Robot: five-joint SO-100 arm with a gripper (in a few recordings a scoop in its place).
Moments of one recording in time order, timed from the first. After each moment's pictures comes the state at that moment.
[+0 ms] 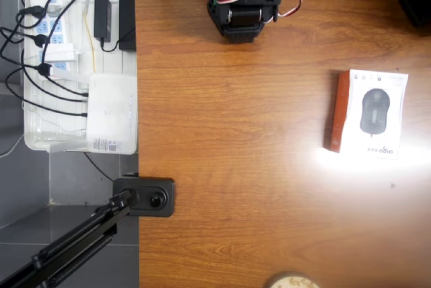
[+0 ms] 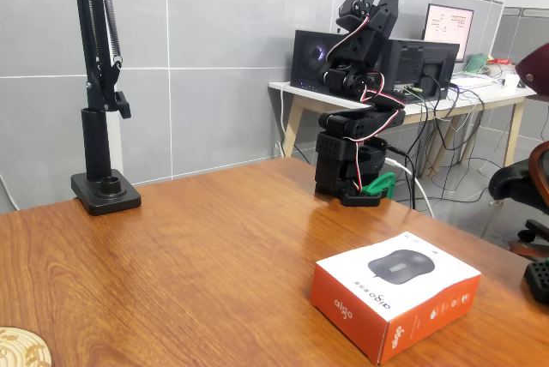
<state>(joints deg) -1.1 178.1 160.5 -101.1 32.9</state>
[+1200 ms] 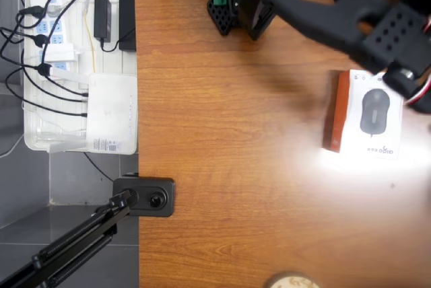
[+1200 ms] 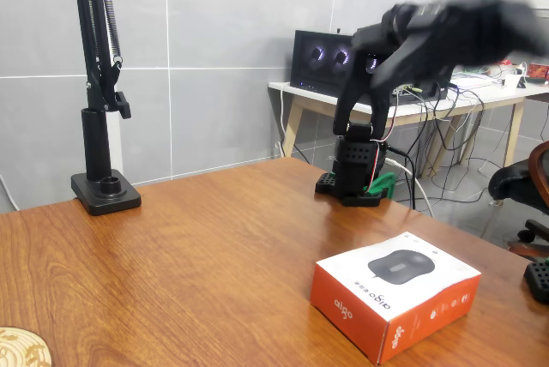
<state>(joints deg) -50.2 96.2 82.8 20.2 85.0</state>
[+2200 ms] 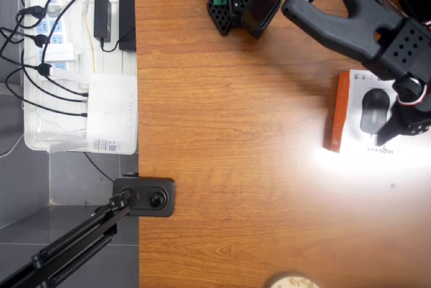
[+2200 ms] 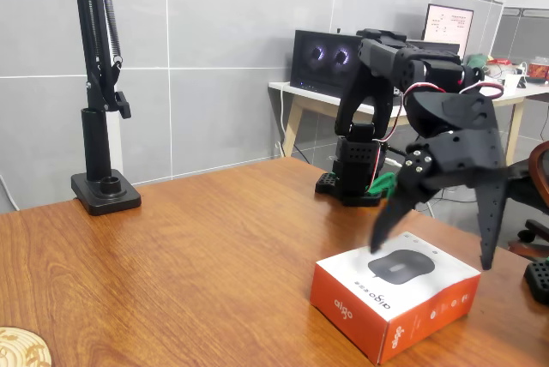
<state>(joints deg) -55.1 84.6 77.8 39.6 42.1</state>
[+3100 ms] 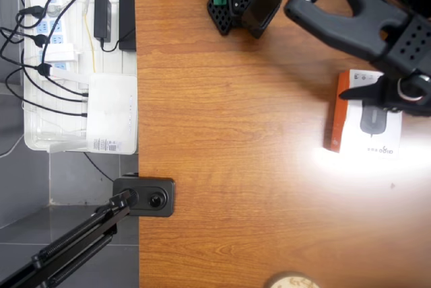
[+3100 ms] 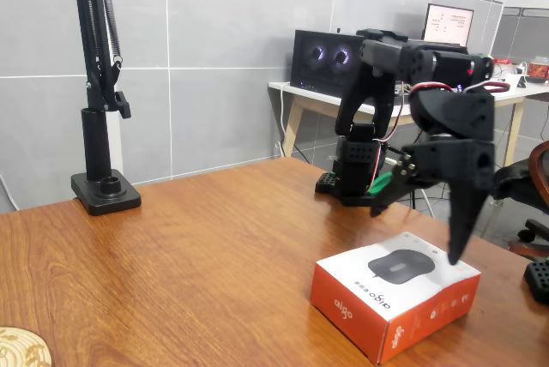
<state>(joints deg) -57.0 82.2 76.3 61.1 25.3</state>
